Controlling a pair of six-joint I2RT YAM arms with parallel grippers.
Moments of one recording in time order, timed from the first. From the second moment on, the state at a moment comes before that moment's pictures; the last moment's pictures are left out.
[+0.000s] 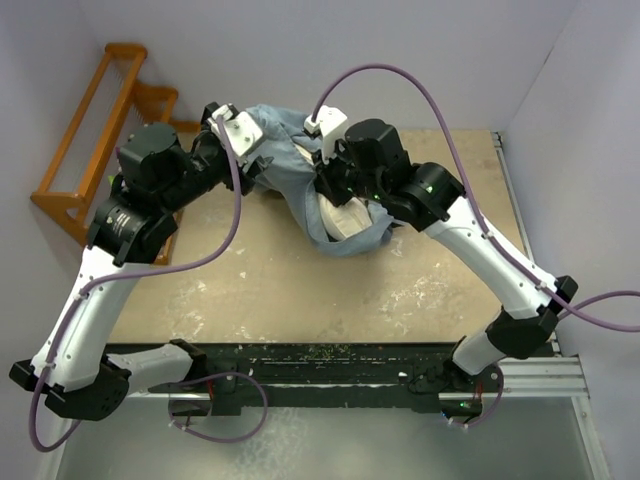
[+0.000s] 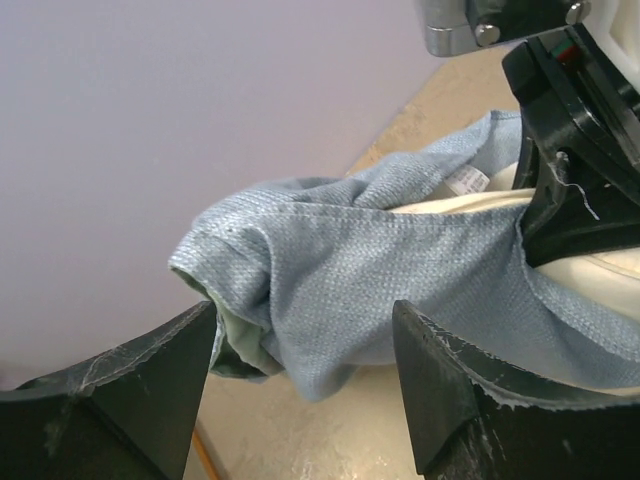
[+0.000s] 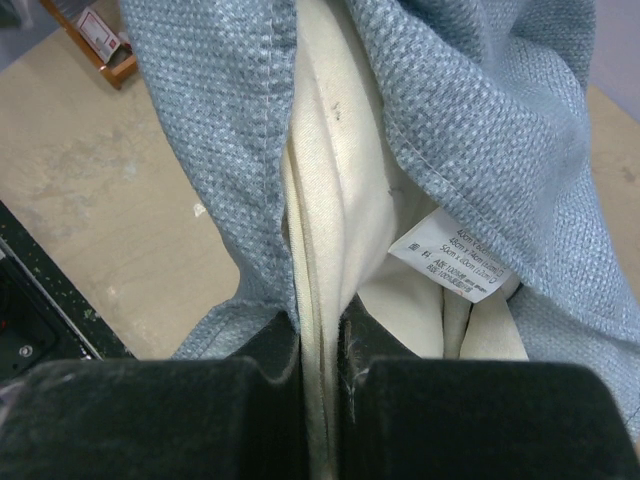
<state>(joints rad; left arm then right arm) -0.52 1.17 1.66 -0.60 0.17 0.45 0.85 1.56 1.92 -0.83 0.08 -0.02</state>
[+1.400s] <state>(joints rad) -0.13 1.26 1.58 -0.51 0.13 0.21 0.78 1.26 1.71 -0.74 -0.03 0.07</state>
